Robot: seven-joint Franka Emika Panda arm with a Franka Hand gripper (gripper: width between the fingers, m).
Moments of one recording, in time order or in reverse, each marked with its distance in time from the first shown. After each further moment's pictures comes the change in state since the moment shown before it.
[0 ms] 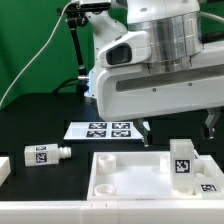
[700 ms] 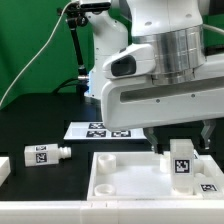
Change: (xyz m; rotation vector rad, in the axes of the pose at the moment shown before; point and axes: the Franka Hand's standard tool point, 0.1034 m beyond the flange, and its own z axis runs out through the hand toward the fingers) arm -0.002 -0.003 0.015 -0.003 0.014 -0.006
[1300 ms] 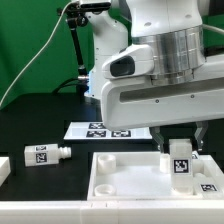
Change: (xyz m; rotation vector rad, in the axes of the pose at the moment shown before) arm 0.000 0.000 0.000 0.006 0.000 0.133
